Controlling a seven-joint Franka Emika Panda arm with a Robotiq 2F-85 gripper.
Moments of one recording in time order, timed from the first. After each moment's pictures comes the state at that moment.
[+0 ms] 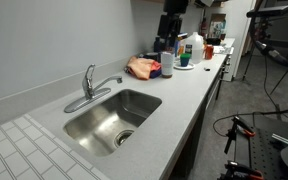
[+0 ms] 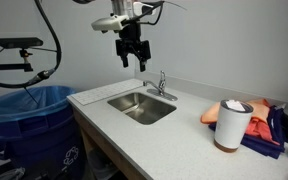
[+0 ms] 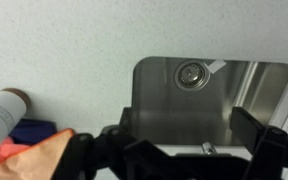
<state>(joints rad) 0.03 -0.30 0.03 -2.23 0.05 2.10 -0.01</state>
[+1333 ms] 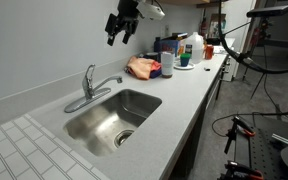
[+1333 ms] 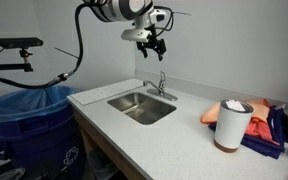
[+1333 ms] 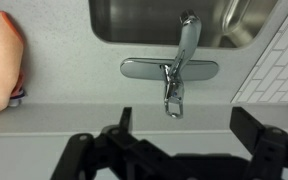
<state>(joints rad) 0.06 0.07 0.08 -1.92 0.06 2.49 0.02</state>
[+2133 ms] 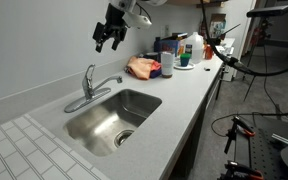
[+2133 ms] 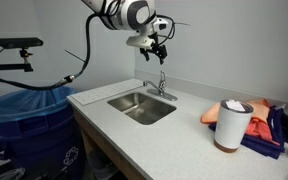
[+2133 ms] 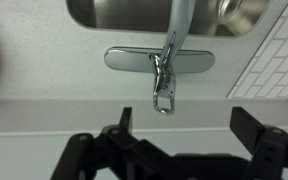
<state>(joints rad) 0.07 0.23 0.10 -1.78 0.07 2.52 0.02</state>
